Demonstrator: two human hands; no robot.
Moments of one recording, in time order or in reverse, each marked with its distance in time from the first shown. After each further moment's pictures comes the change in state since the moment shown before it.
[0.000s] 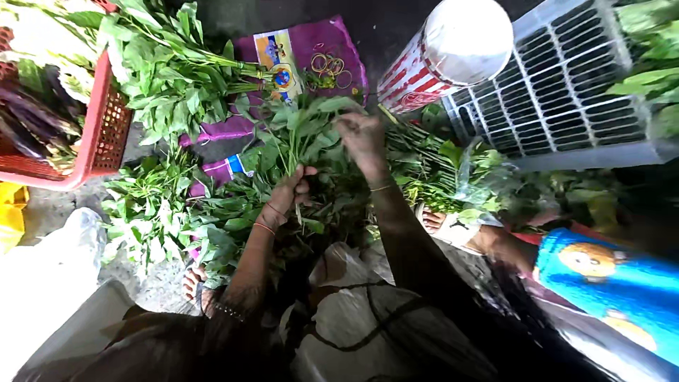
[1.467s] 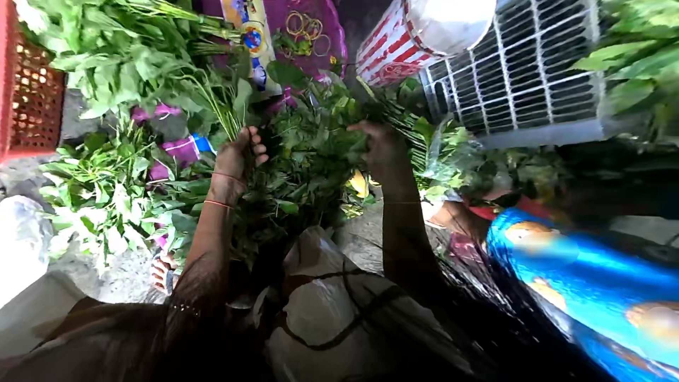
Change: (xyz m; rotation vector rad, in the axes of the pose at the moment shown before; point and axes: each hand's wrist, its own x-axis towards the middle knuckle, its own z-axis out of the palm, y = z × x) left_hand 0.012 0.042 -0.004 -0.147 0.396 0.046; right_hand -0.060 0.061 -0.060 0.608 -0.042 0.353
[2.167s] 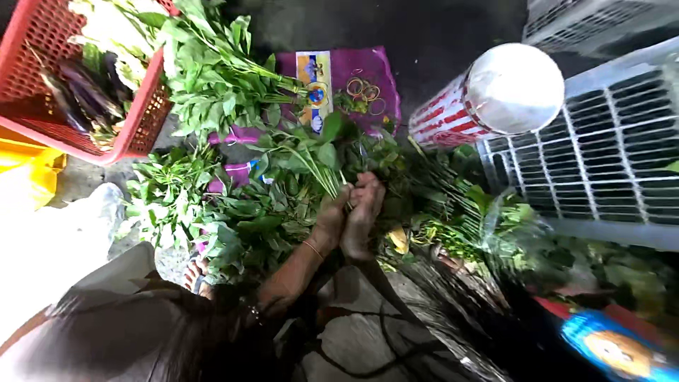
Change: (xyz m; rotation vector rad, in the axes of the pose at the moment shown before) left_hand -0.020 -0.065 0.072 -0.253 -0.098 0.033; right_hand -0.047 0.011 0.132 0.063 0.219 -0.216
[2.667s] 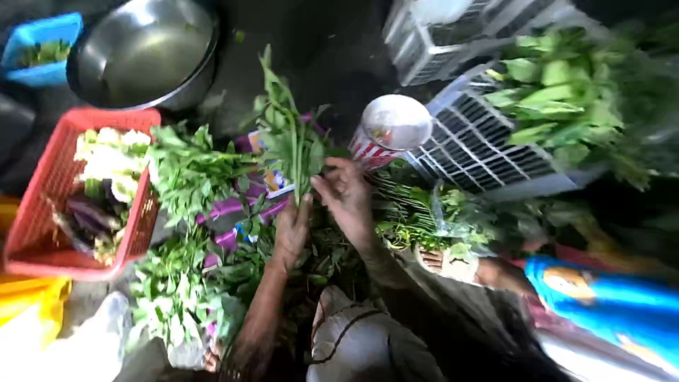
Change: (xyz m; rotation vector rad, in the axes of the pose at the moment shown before) left_hand -0.012 0.098 0.017 0.880 -0.212 0.506; right_hand 0.039 -0.117 -0.033 -0.081 -0.128 -0.369
